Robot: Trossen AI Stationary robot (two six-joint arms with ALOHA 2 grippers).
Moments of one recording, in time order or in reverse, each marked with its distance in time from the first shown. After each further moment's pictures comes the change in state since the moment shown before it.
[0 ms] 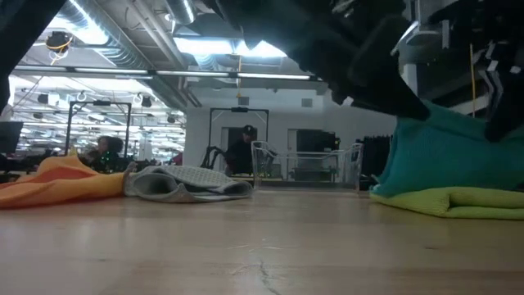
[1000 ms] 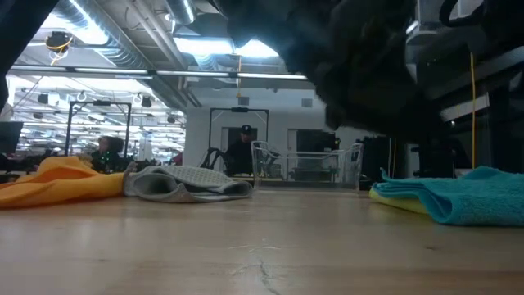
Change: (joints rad) left arm -0.058 0.013 0.000 -0.134 0.172 -0.245; right arm 0.005 0.002 -0.002 0.324 -0.416 0.002
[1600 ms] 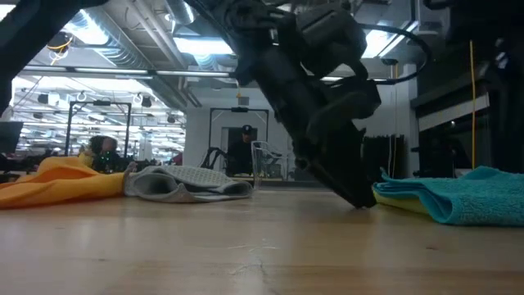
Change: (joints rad) left arm 0.128 0.078 0.005 -0.177 0.000 0.001; right arm -0.005 0.000 0.002 0.003 0.287 0.004
